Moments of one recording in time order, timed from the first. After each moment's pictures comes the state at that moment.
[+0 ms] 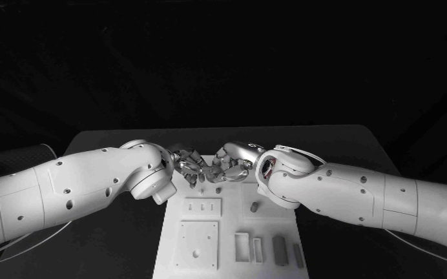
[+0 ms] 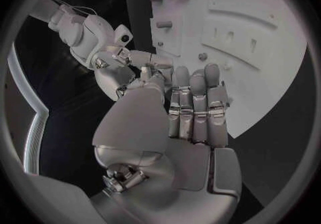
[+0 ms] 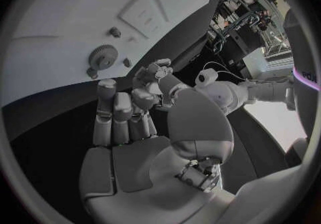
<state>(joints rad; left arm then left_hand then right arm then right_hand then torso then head) 1.44 -0.63 -0.24 1.41 -0.63 -0.15 -0.35 1.38 -0.05 0.09 0.29 0.10 1.09 0.09 0.29 0.56 1.25 -0.02 0.50 0.65 1.05 -0.08 1.03 0.77 0.02 1.20 -0.18 0.29 1.28 1.24 -0.60 -0.09 1.43 -1.37 -0.30 -0.12 1.10 -0.06 0.50 -0.29 0.18 0.98 0.10 0.32 0.50 1.23 -0.01 1.21 0.84 1.16 -0.10 1.46 0.91 0.25 1.10 -0.01 0.96 1.31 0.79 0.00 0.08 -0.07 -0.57</state>
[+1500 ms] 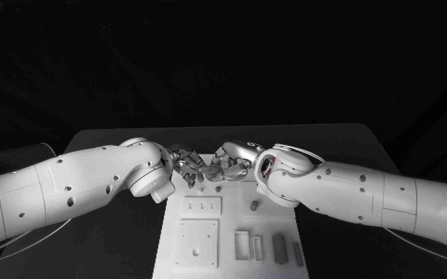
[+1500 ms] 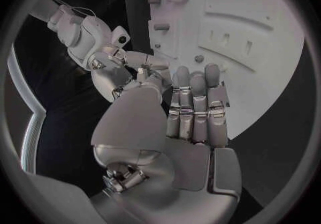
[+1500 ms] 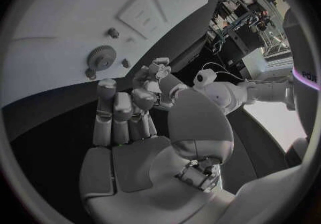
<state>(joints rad) 1.44 -0.63 -0.24 1.40 -0.62 -0.12 -0.37 1.32 -0.02 0.08 0.29 0.10 1.07 0.09 0.26 0.55 1.24 -0.01 0.50 0.64 1.04 -0.09 1.08 0.74 0.02 1.20 -0.18 0.26 1.31 1.24 -0.60 -0.09 1.44 -1.37 -0.30 -0.12 1.09 -0.06 0.50 -0.29 0.19 0.99 0.10 0.32 0.50 1.23 -0.01 1.21 0.84 1.16 -0.11 1.46 0.91 0.25 1.10 -0.01 0.96 1.31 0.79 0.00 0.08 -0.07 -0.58</state>
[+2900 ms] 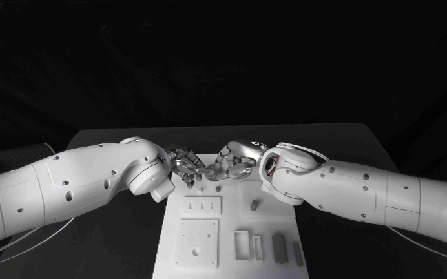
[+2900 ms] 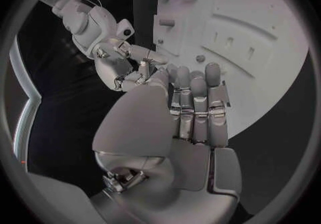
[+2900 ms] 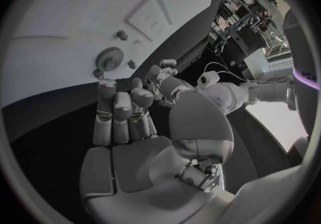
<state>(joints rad) 1.44 -0.63 -0.24 1.38 -0.51 -0.13 -0.38 1.47 -0.04 0.14 0.30 0.13 1.12 0.07 0.26 0.57 1.26 -0.03 0.53 0.66 1.05 -0.09 1.13 0.74 0.01 1.22 -0.20 0.28 1.31 1.24 -0.62 -0.09 1.42 -1.36 -0.28 -0.12 1.02 -0.11 0.50 -0.28 0.15 0.94 0.12 0.29 0.50 1.21 0.01 1.19 0.83 1.14 -0.10 1.44 0.90 0.25 1.08 -0.01 0.95 1.31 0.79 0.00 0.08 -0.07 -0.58</state>
